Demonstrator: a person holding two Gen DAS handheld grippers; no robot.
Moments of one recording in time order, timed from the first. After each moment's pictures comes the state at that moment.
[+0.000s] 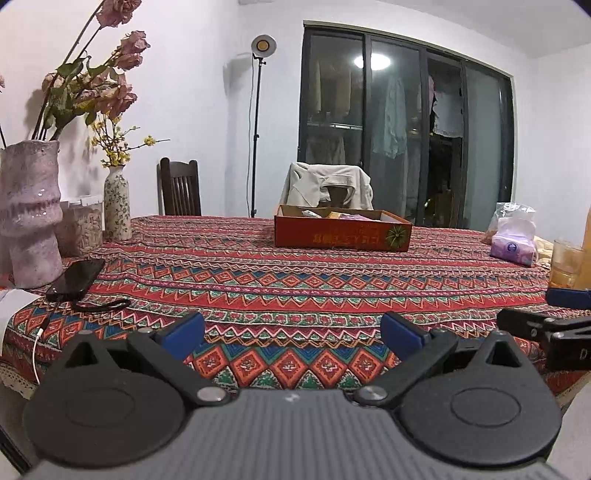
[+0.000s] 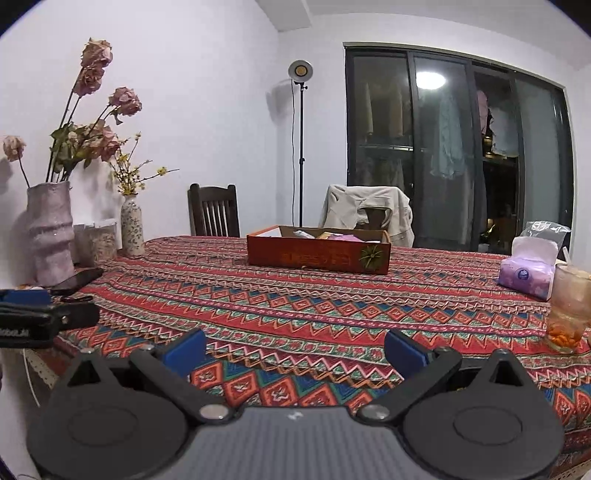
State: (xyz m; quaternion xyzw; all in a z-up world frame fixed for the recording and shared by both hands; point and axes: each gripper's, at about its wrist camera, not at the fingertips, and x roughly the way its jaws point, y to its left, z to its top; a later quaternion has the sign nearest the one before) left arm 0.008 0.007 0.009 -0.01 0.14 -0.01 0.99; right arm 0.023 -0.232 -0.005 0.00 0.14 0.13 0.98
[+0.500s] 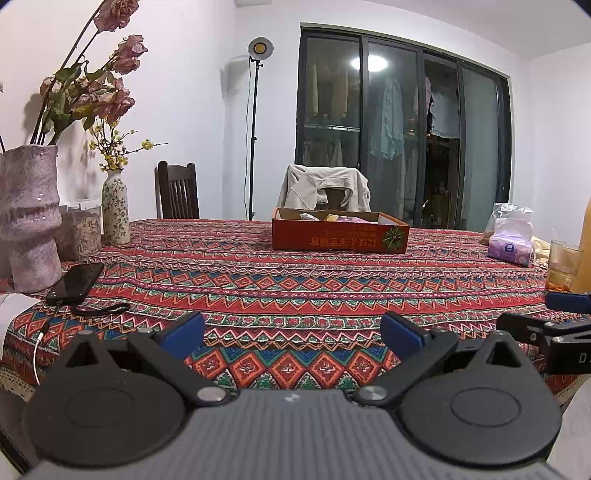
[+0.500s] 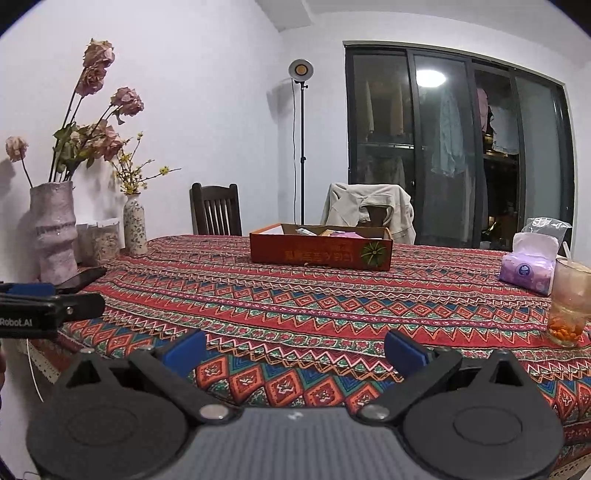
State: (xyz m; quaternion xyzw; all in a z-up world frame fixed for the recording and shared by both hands) left arm 0.006 0.006 0.012 -0.01 0.14 -0.01 0.99; right arm 0.022 -0.233 -0.003 0.00 0.14 0.12 0.98
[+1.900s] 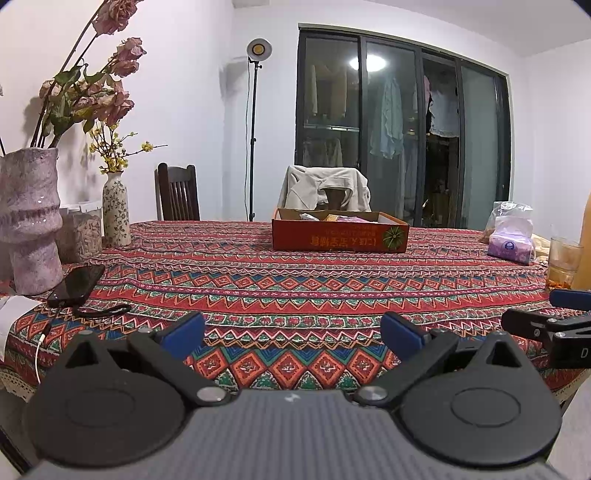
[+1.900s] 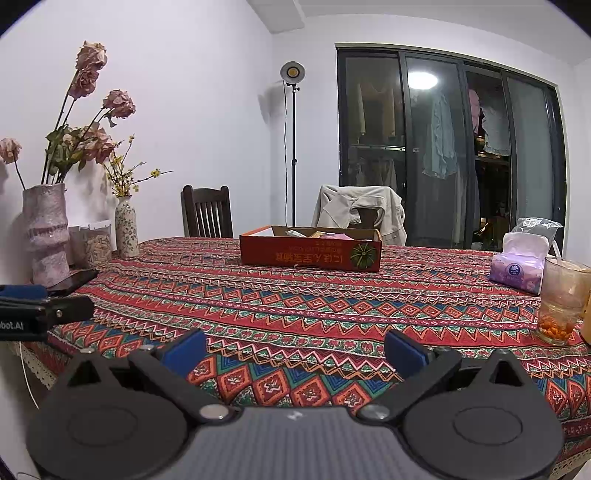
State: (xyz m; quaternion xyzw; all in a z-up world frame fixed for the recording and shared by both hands) left arm 0.005 0.005 0.012 0.00 0.14 -0.01 0.99; right arm 0.020 -0.240 -0.006 0.00 0.14 0.11 0.98
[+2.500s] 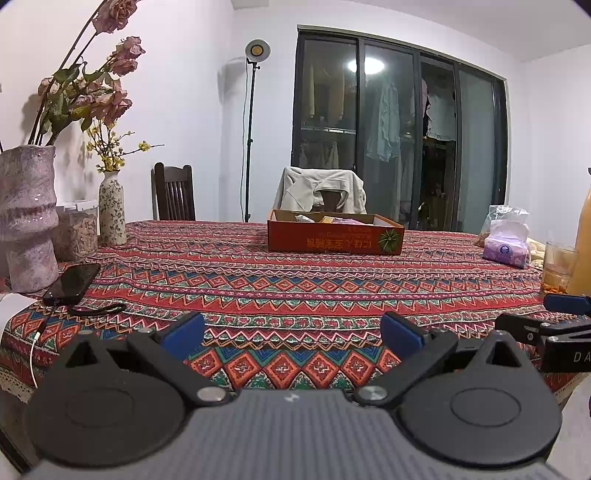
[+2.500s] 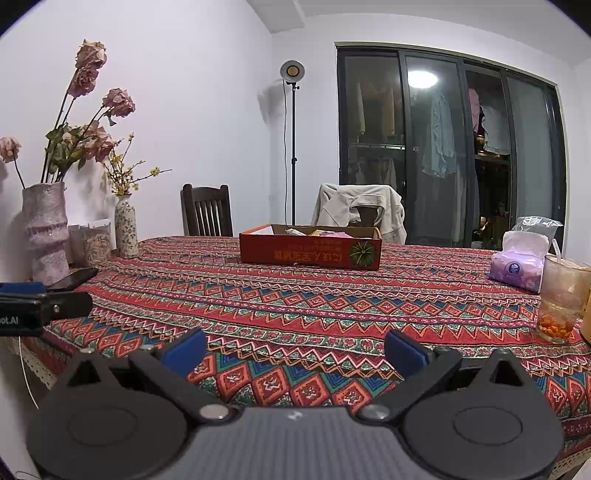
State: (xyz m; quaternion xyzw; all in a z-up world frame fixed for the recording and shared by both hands) left arm 0.006 0.008 0.012 -0.01 0.13 -0.02 0.99; right arm 0.020 -0.241 -0.008 0.00 0.14 0.11 0.98
